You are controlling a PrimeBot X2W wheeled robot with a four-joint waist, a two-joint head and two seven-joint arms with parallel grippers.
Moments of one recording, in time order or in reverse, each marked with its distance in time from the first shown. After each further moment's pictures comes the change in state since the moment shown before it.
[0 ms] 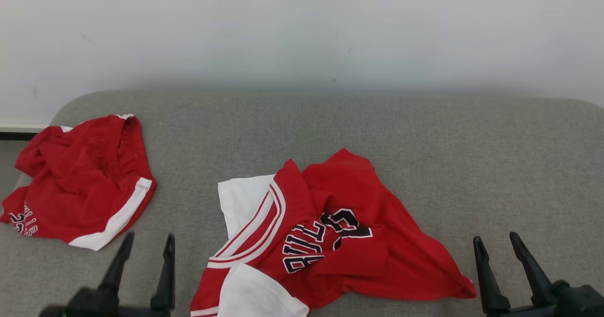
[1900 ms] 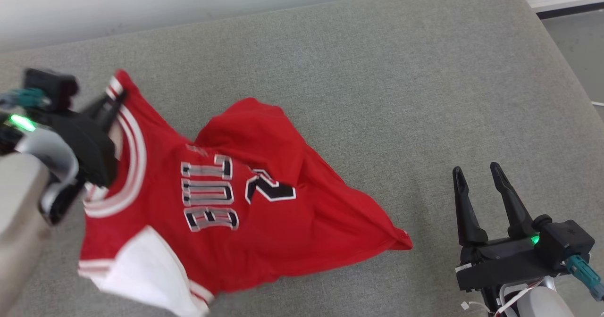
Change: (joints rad) left arm -0.969 0.477 -0.836 0.547 -0.727 -0.016 0.293; right arm -0.253 0.067 0.030 0.055 -0.014 0.000 0.000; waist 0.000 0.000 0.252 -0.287
